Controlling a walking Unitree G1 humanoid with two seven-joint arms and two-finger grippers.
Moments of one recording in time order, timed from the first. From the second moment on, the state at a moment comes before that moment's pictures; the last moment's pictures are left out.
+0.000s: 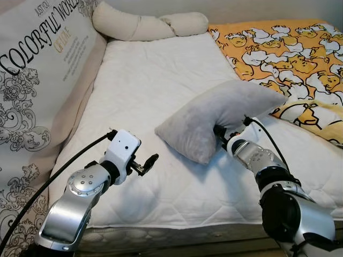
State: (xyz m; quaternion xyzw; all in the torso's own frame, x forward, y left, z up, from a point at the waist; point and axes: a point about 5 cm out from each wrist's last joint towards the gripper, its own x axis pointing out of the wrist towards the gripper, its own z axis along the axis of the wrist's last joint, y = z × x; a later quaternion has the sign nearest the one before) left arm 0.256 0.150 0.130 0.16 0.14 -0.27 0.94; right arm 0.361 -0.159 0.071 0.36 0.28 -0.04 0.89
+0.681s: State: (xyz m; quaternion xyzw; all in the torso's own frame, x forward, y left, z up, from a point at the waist) left arm 0.256 0.146 0.129 0.15 0.13 -0.28 0.94; right arm 0.358 -0.156 0.064 0.40 0.28 -0.06 0.87
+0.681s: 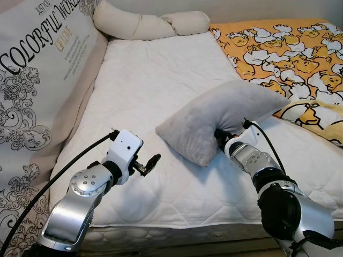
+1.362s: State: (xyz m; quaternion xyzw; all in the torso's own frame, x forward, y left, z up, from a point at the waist) left arm 0.241 0.148 0.127 0.12 0.16 -0.34 0.92; right arm 0.357 -0.157 0.063 0.39 0.28 -0.06 0.88
